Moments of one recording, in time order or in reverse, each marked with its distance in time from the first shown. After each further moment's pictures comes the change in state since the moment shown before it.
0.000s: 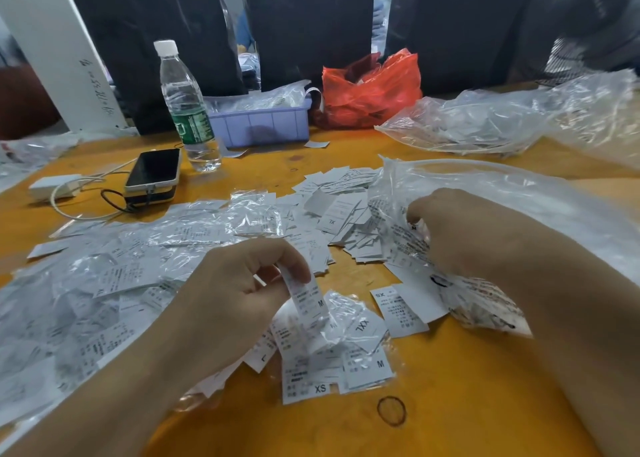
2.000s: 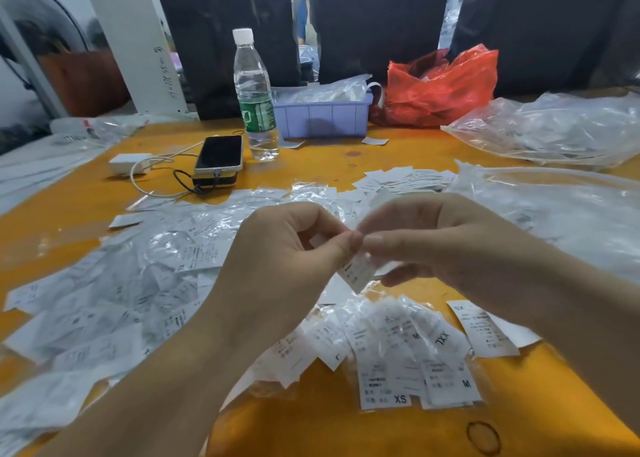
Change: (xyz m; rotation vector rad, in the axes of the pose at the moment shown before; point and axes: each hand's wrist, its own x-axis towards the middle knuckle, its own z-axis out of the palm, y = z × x) left_hand 0.000 0.009 -0.020 -0.153 0.281 -0.002; right_hand -0.010 -0.075 -0.005 1.251 -0.332 -0.396
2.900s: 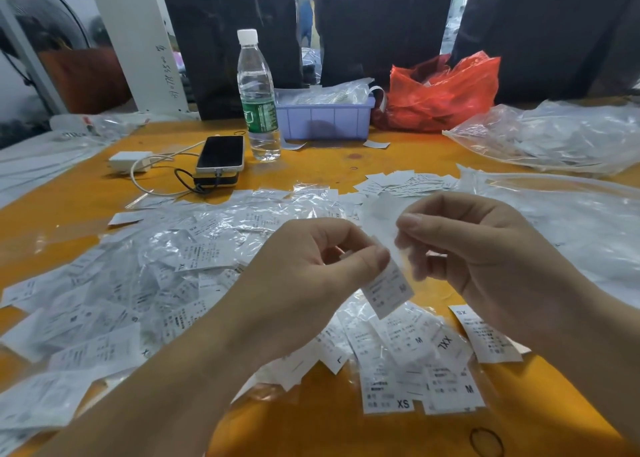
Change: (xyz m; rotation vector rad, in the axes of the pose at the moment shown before) left_hand -0.001 -0.003 0.002 -0.153 -0.288 -0.089; right_hand -0.008 0.016 -0.002 0.297 0.207 -0.130
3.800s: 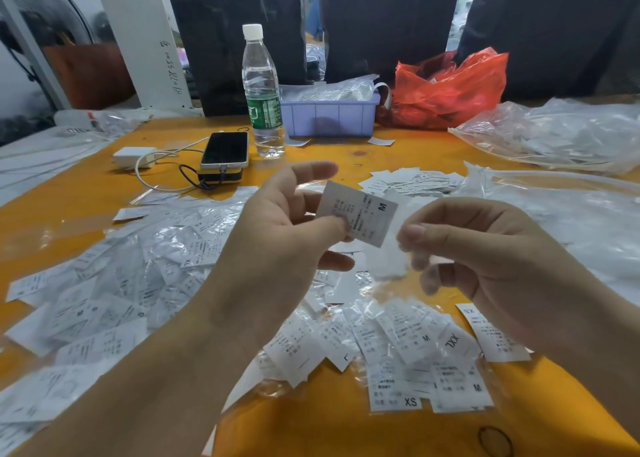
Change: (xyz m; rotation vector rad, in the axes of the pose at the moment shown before) left_hand 0.002 0.008 -0.010 -0.416 0.220 -0.032; right_hand -0.006 -0.001 0.004 -0.068 -0.050 -0.010
